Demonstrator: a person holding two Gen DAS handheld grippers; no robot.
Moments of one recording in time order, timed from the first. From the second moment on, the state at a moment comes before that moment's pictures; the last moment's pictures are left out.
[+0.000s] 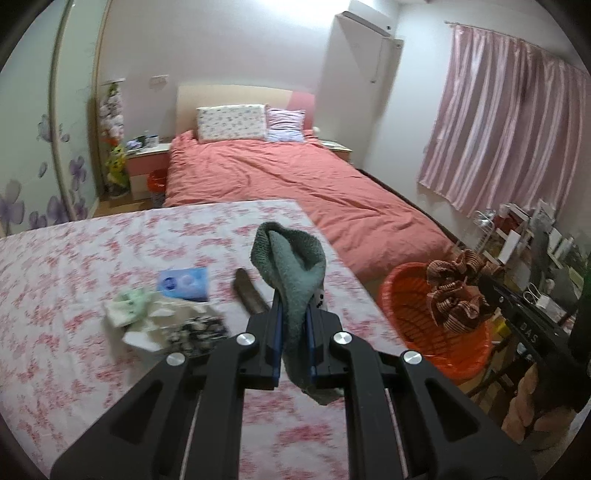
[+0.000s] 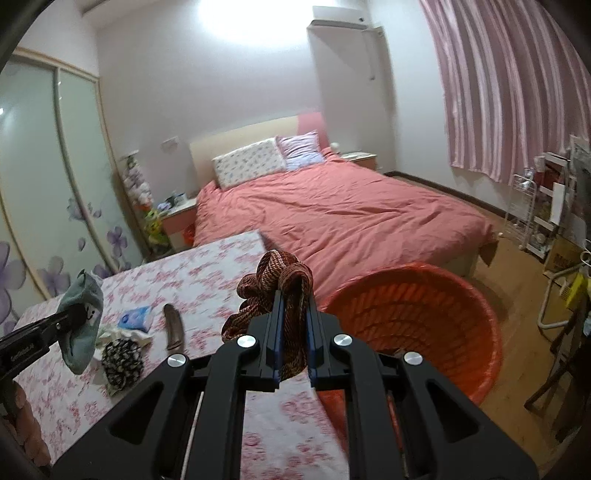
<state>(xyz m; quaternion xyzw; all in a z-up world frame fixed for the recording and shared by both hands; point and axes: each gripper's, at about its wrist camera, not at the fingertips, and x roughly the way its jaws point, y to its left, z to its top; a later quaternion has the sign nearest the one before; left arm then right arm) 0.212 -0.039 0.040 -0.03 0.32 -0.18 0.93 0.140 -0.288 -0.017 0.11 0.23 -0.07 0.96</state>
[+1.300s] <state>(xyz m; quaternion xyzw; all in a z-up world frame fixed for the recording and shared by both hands) 0.228 -0.254 -0.011 0.02 0.37 -0.33 0.87 0.141 -0.405 -0.053 0.19 0.22 -0.18 0.94</state>
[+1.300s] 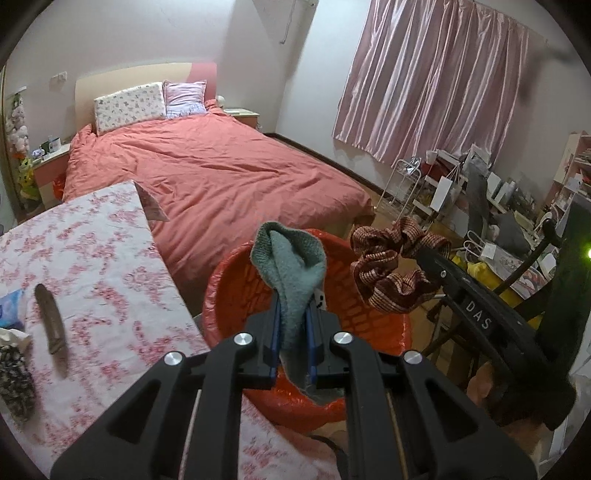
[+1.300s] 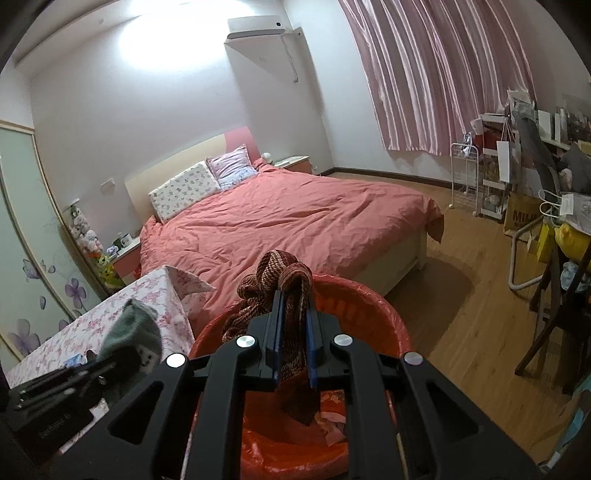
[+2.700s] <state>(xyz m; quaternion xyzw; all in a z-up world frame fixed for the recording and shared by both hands) 0.247 0.052 -0.041 -0.04 0.39 -0.02 0.92 0.180 -0.275 -0.066 0.10 0.33 -0.06 0.94</state>
